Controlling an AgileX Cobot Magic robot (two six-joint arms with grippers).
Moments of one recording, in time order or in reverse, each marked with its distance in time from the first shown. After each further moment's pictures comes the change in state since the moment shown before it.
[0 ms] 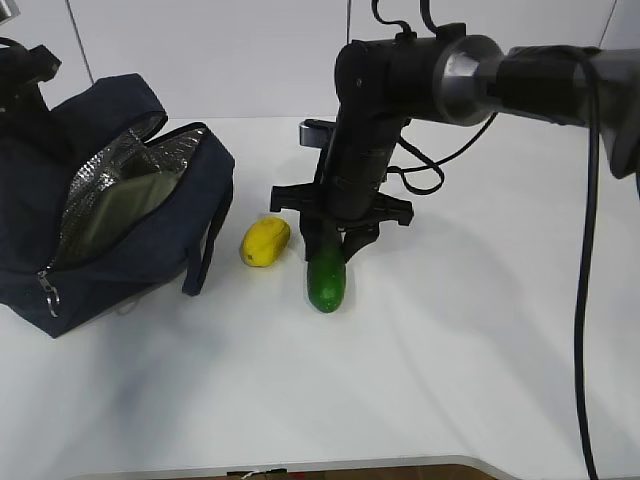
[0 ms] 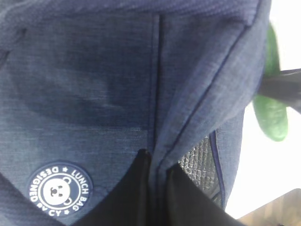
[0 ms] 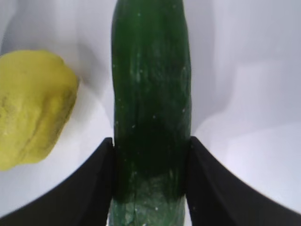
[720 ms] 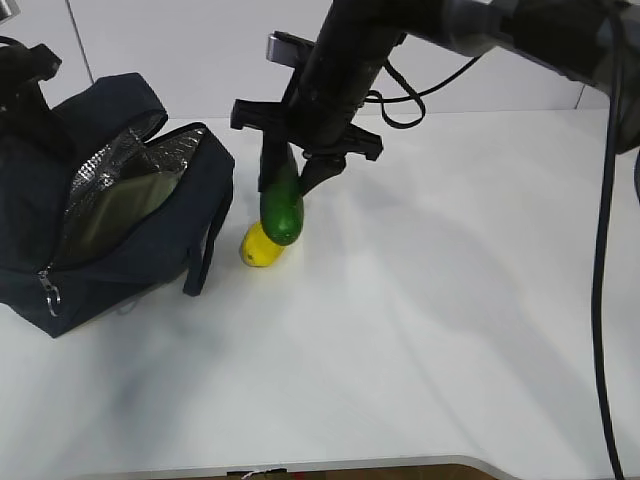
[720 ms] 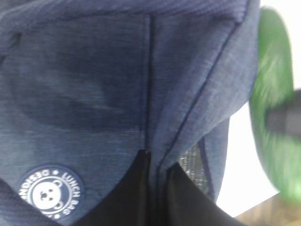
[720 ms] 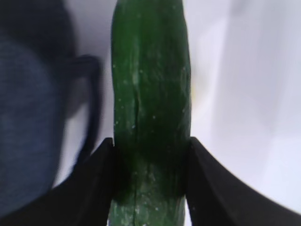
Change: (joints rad) left arm 0.000 0.000 0.000 -0.002 -0.006 0.002; right arm 0.000 0.004 -0.282 0.119 0.162 -0.099
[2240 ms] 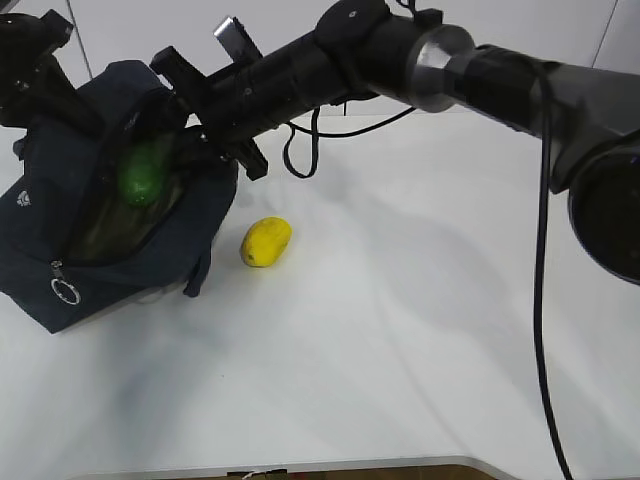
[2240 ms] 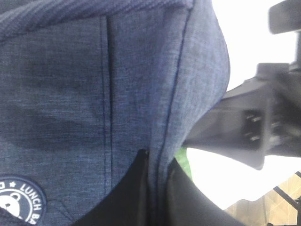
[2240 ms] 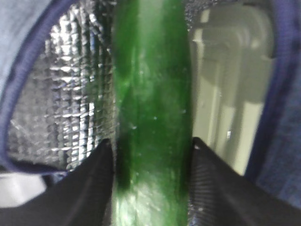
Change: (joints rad) left arm 0.002 0.000 0.000 -0.183 -0.016 0.013; right arm 0.008 0.118 -0.020 0.817 -0.270 -0.317
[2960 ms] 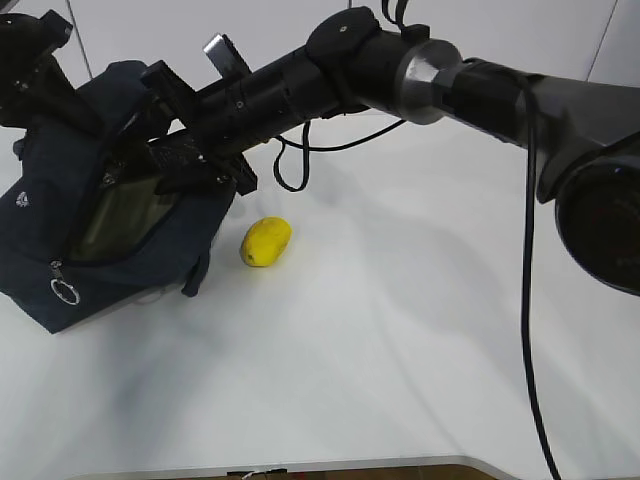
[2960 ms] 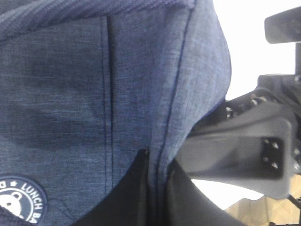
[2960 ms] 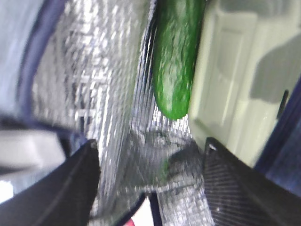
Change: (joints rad) left arm 0.000 0.000 0.000 0.000 0.000 0.002; right arm 0.013 0.024 0.000 0.044 0.030 -0.003
